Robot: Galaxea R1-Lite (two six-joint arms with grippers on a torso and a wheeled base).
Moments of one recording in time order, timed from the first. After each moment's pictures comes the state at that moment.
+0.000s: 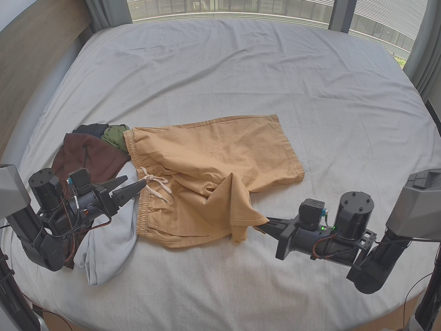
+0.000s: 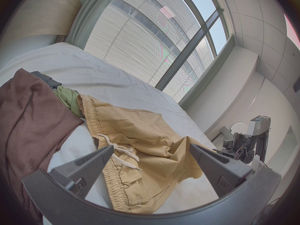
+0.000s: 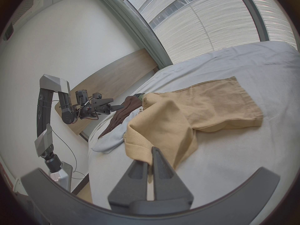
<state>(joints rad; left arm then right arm) -0.04 1.99 -0.42 -1.55 -0.67 -0.34 0.60 2.09 -0.46 -1.48 0.32 0.17</state>
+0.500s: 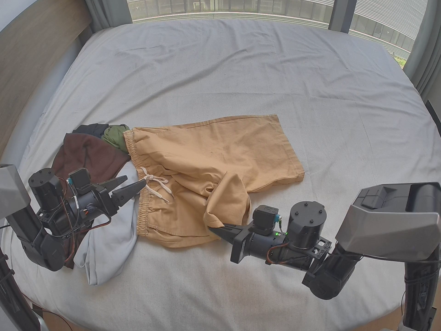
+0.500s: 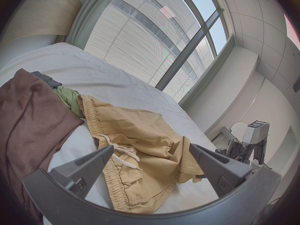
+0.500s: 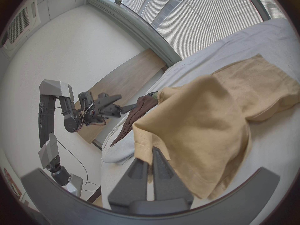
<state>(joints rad) -0.04 1.99 -0.42 -1.55 -0.67 -0.34 0.73 2.33 -0.74 -1.51 0.33 0.33</state>
